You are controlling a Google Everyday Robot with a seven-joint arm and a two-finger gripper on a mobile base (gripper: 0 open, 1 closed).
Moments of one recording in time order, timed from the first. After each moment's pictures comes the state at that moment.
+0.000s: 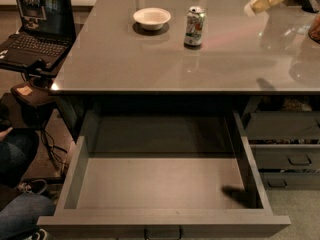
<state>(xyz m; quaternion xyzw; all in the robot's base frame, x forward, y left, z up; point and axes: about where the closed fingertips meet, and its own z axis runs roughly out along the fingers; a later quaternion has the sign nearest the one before) 0.671 -0.246 1.079 -0.50 0.71 0.03 0.49</state>
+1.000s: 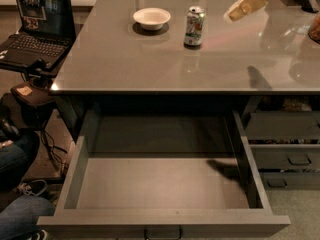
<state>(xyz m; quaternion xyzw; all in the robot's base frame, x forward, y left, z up) 0.726 -0.232 1.042 -0.45 0.74 -0.02 0.49</state>
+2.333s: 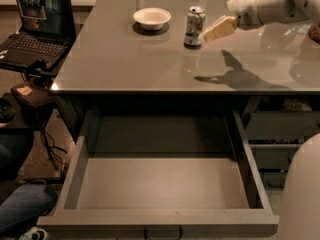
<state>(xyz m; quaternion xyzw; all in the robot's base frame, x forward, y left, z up) 0.773 -0.186 0.946 -0.43 0.74 0.14 0.50</state>
